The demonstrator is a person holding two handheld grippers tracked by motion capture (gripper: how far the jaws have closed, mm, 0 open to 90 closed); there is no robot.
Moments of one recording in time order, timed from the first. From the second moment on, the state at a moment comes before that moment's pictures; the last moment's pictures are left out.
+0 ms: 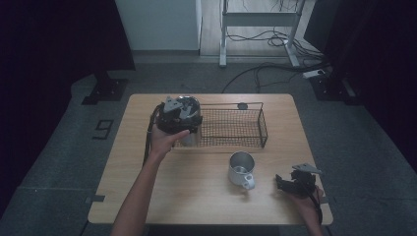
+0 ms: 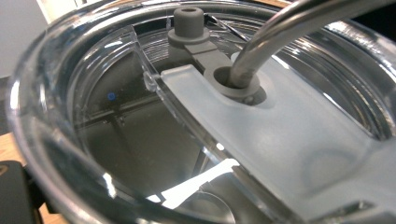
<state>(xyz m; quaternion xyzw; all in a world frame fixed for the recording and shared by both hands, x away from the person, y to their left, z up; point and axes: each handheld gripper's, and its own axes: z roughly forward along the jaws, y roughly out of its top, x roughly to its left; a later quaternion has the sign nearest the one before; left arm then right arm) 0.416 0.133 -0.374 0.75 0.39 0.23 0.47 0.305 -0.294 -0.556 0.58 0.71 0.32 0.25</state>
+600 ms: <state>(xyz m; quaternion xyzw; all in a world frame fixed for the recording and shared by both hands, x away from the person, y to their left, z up) 0.435 0.127 -0.369 0.75 0.40 0.23 0.47 0.305 -0.294 -0.556 0.58 0.71 0.32 0.25</state>
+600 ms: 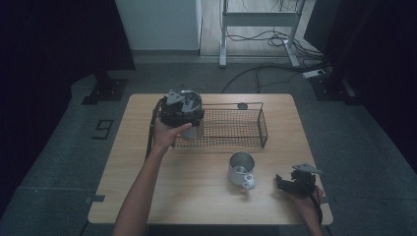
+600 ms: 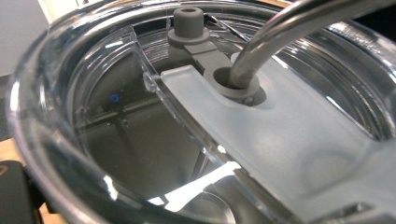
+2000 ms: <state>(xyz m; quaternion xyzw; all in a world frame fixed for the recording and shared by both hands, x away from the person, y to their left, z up) 0.482 0.111 -0.378 0.75 0.41 0.23 0.46 0.305 -0.294 -0.556 0.58 0.70 0.32 0.25</state>
